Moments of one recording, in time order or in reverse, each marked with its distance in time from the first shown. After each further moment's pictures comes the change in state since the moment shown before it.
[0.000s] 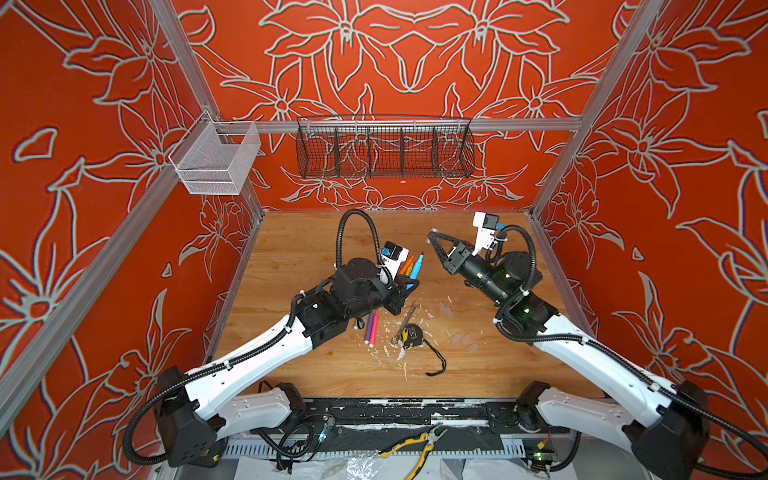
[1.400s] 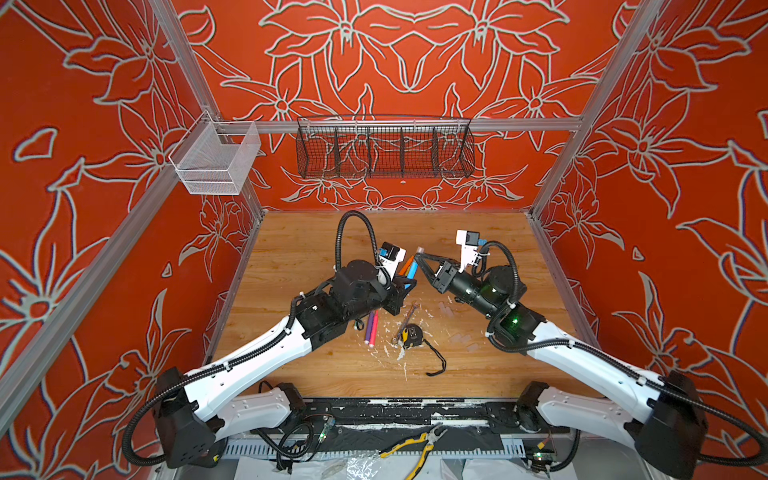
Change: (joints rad) left arm -0.001 -0.016 -0.024 0.013 -0.055 -0.016; right arm 0.088 0.004 -0.130 0.069 -0.028 0.008
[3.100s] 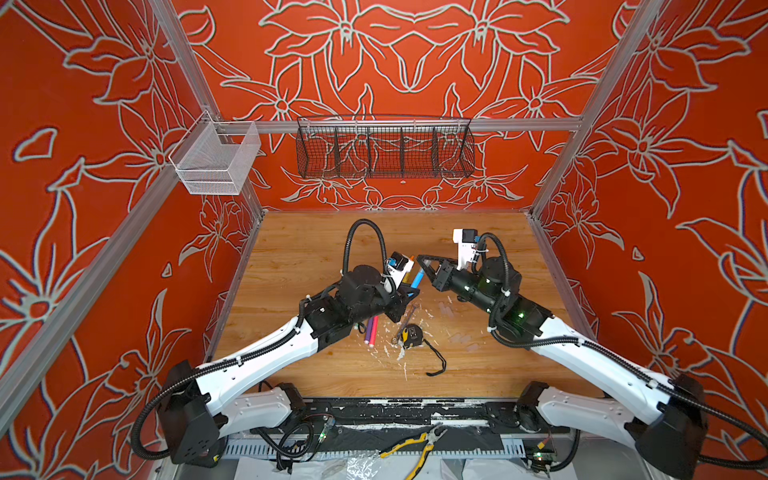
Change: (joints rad) left arm 0.000 0.048 -0.053 0.053 0.063 0.124; right arm -0.004 0.000 0.119 -0.308 0.080 -0.054
